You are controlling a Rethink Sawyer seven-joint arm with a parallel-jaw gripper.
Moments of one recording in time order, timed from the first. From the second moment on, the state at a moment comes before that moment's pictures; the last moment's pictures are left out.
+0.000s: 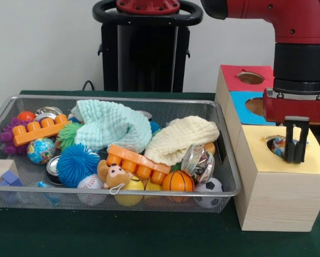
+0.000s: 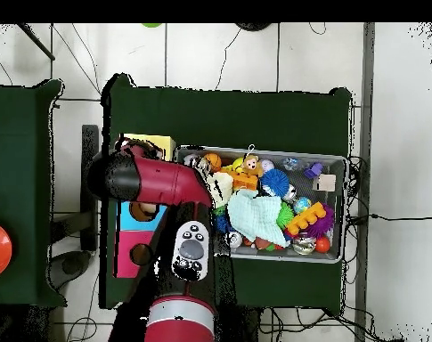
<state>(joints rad) 0.13 -0.50 -0.12 1.46 0.31 0.29 1.84</state>
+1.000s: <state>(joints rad) 0.18 -0.50 -0.18 1.46 0.31 0.37 1.84</state>
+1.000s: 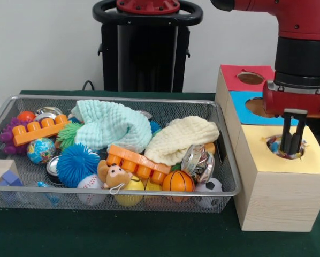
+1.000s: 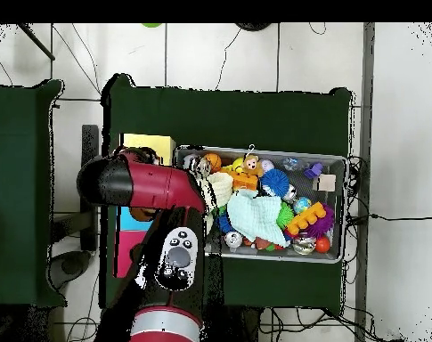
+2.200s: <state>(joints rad) 0.14 -0.41 -0.14 1.45 0.32 0.38 1.84</state>
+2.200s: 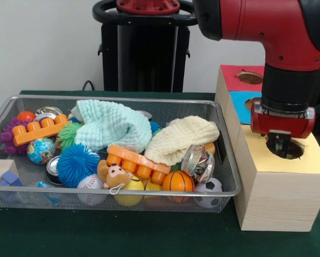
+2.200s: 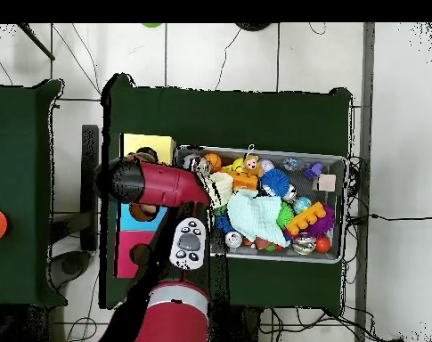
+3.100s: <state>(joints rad) 0.12 -0.42 -0.12 1.46 0.32 0.37 1.84</state>
